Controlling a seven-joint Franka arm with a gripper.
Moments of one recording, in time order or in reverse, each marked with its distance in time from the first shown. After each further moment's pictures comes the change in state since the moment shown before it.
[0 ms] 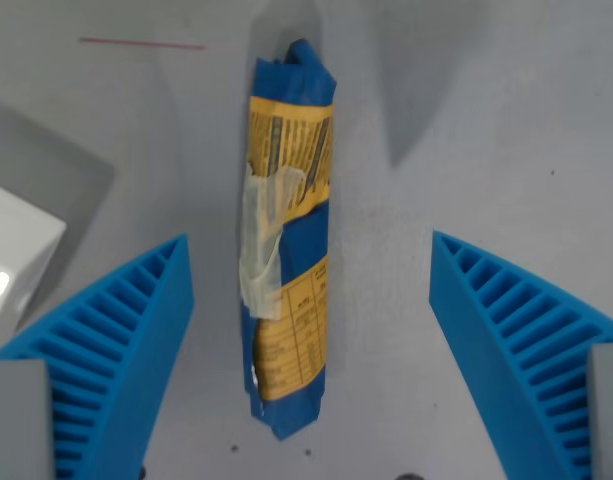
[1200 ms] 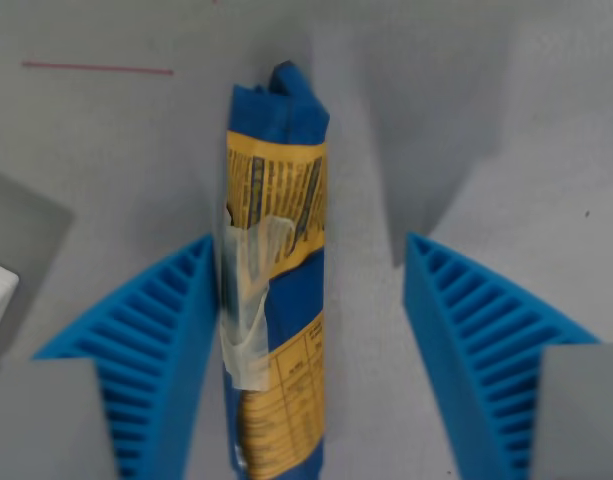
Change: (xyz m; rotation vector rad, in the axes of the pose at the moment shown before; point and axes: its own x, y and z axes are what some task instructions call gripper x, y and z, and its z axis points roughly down) arm 0.001 0.002 0.034 -0.002 0.015 0.005
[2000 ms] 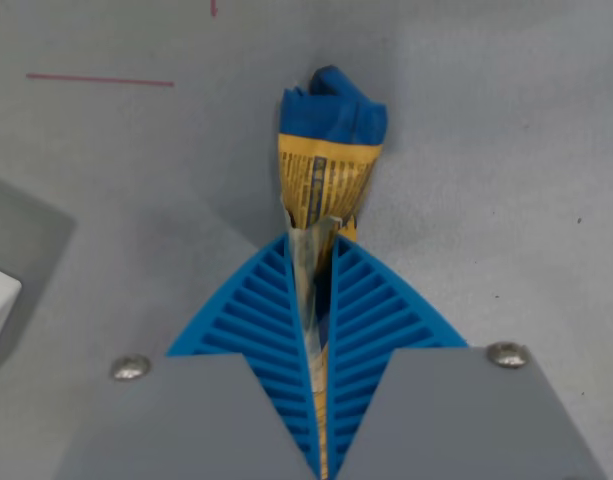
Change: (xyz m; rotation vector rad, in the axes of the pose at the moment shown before) arm 0.002 0.001 -0.003 -0.001 0.010 0.001
